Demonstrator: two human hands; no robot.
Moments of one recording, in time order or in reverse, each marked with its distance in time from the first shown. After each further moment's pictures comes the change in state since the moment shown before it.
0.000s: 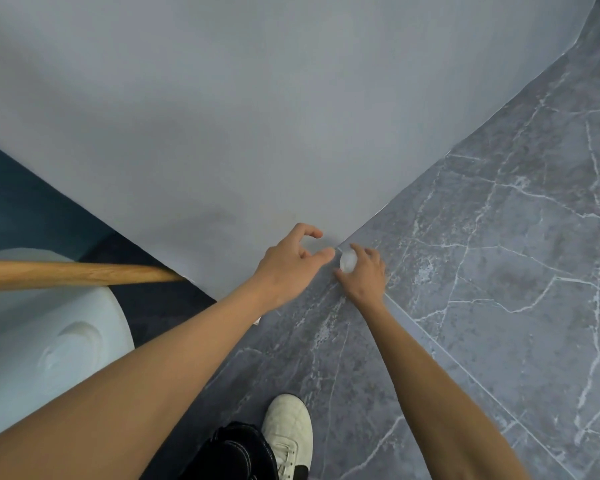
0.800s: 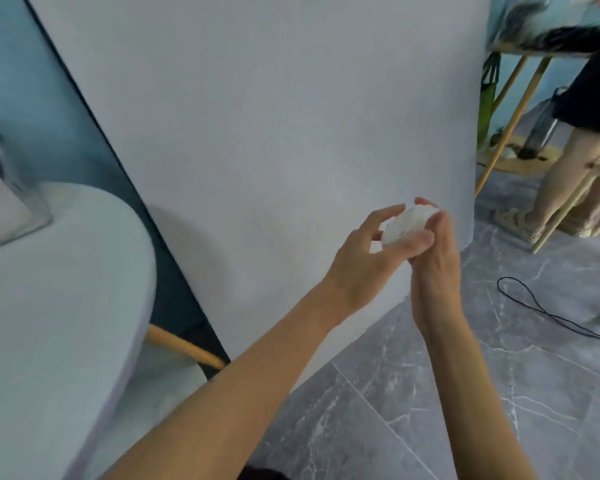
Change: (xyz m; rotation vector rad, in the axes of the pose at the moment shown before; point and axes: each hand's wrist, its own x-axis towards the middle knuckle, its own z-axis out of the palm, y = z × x) left_hand -0.263 0.269 -0.087 -0.316 0.067 0.634; right_hand -0.249 -0.255 -0.391 1.029 0.284 -0.600
